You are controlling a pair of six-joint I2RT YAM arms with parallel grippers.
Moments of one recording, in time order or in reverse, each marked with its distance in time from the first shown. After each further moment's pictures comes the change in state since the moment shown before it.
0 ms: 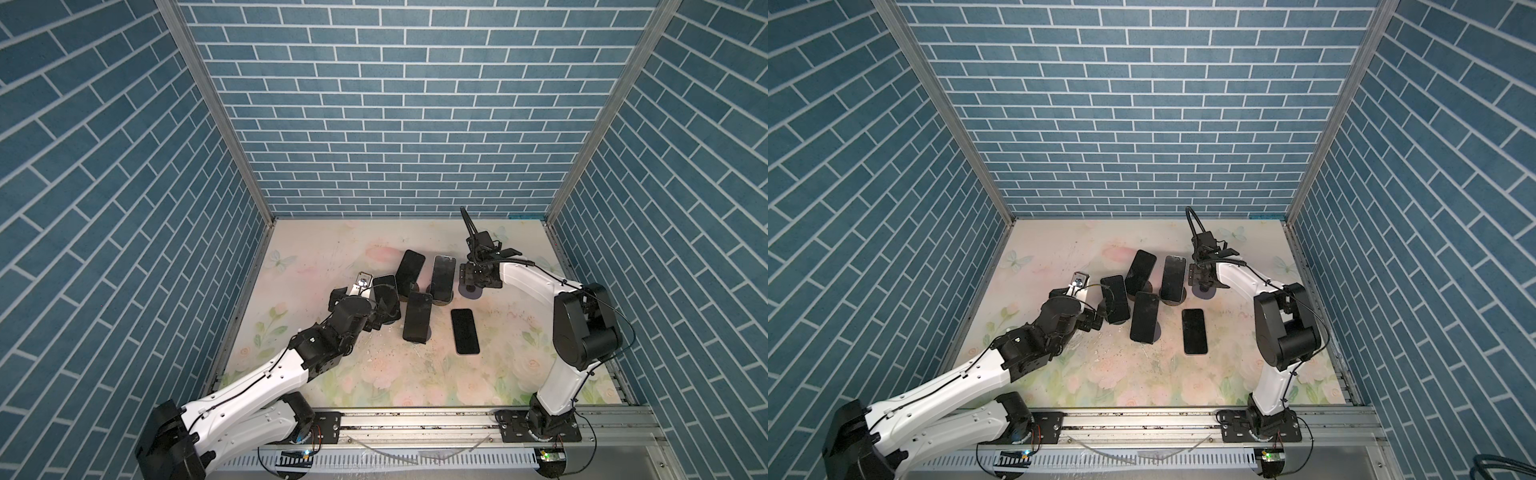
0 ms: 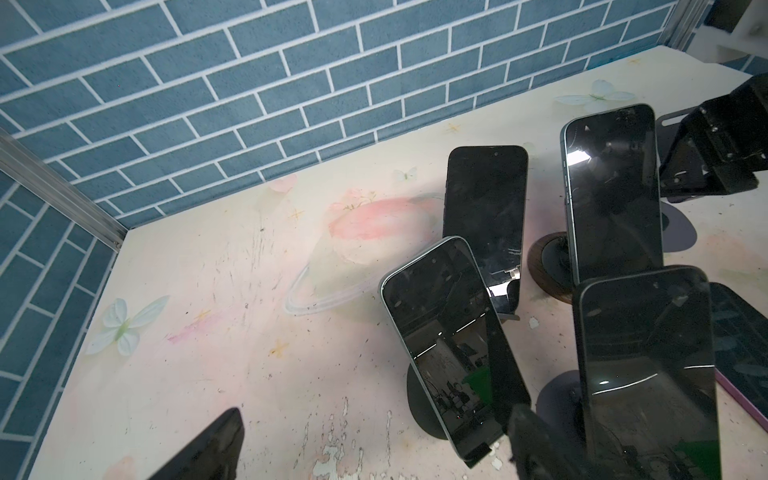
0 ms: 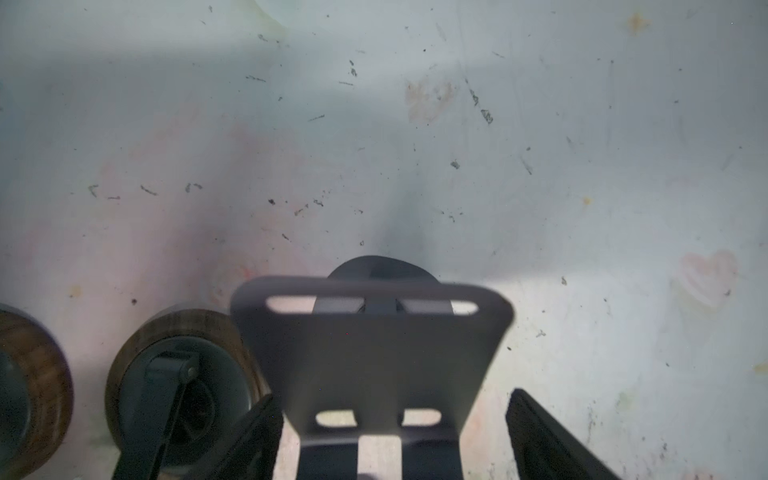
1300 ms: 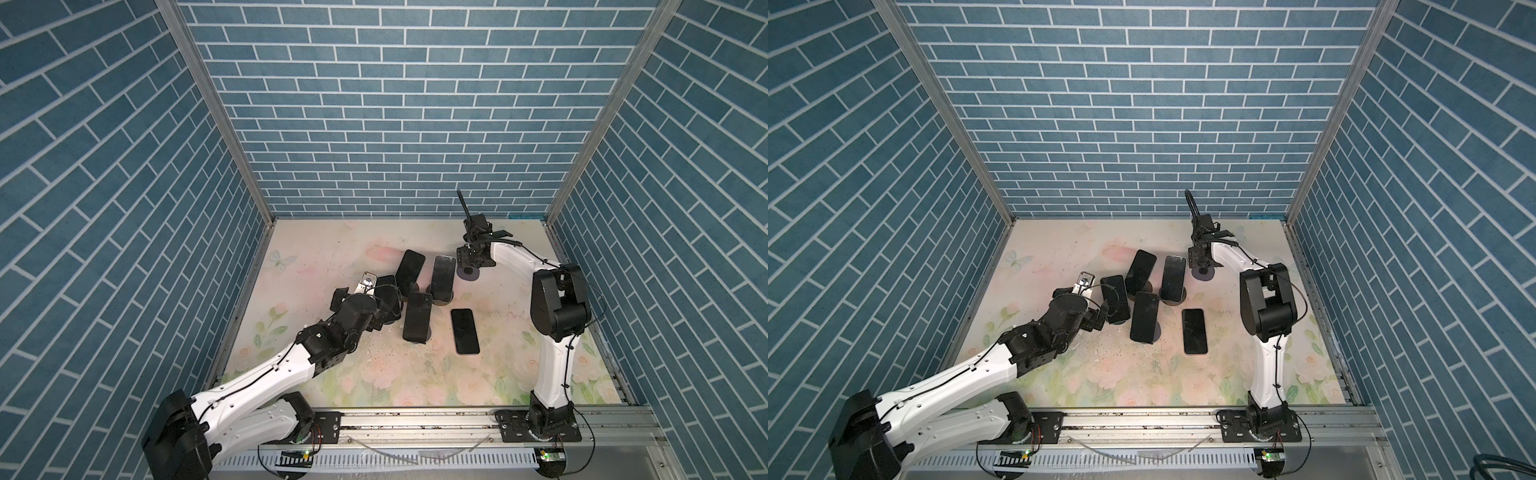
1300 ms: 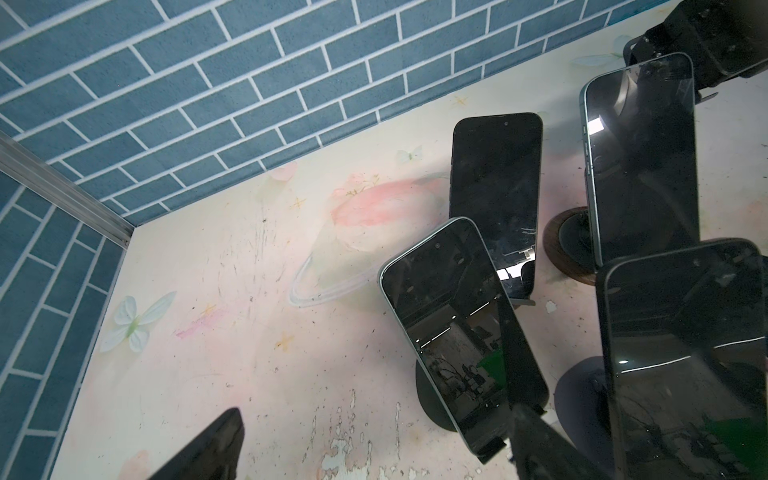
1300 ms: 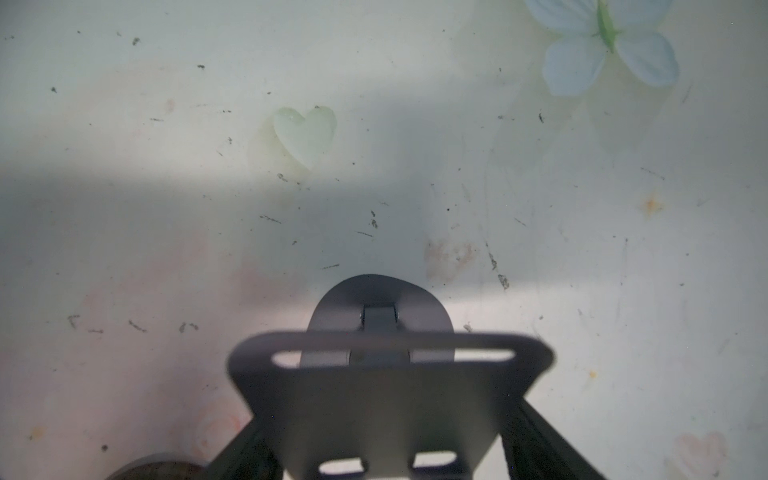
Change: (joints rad) left arm 0.000 0.060 0.019 -0.017 -0.015 0.024; right arm -0.056 0.248 0.330 -0.033 -0.001 -0.185
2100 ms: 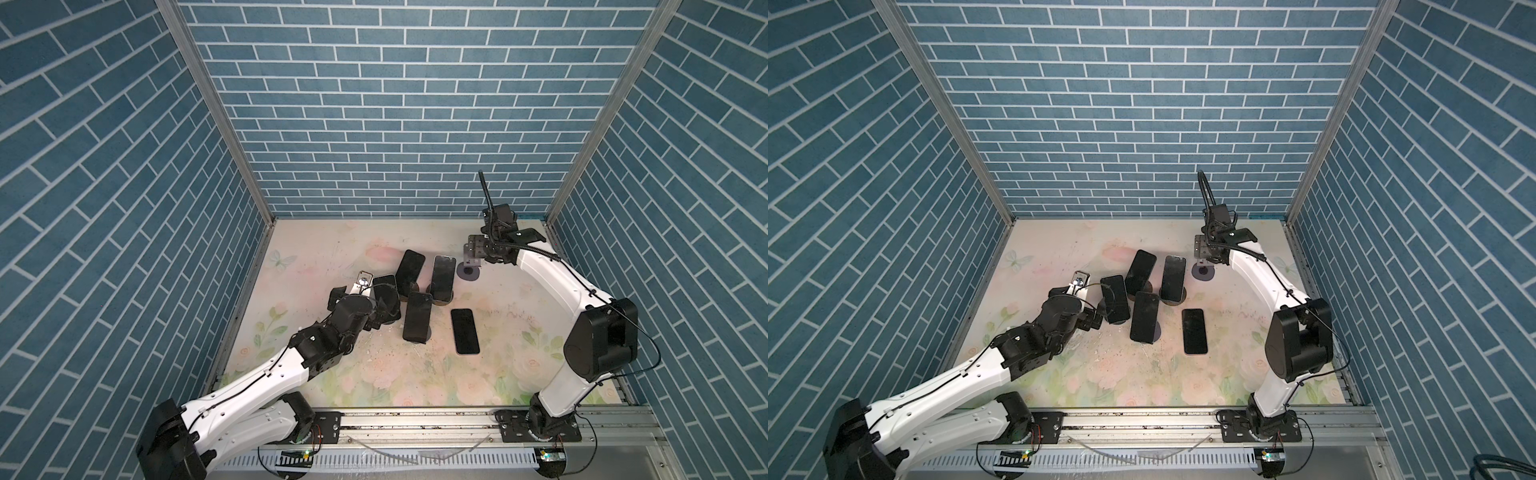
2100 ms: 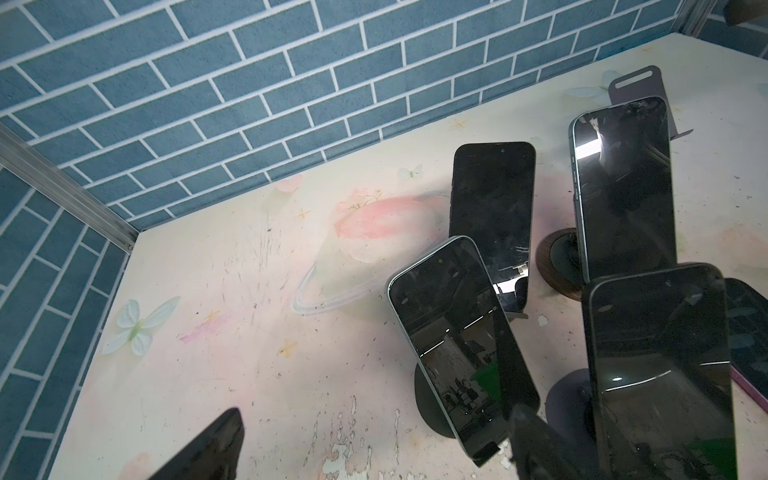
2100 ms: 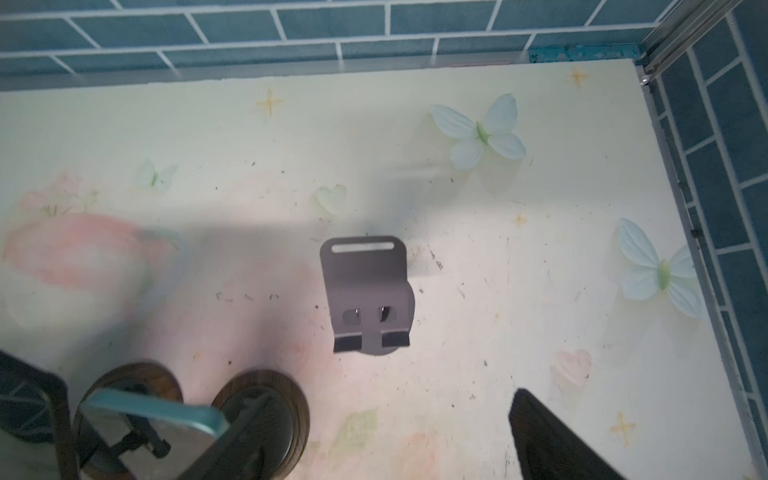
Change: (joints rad) left arm 0.000 -0.052 0.000 -0.004 0.001 -0.010; right arm 0.053 -0.385 -0.140 -0.055 0.042 0.076
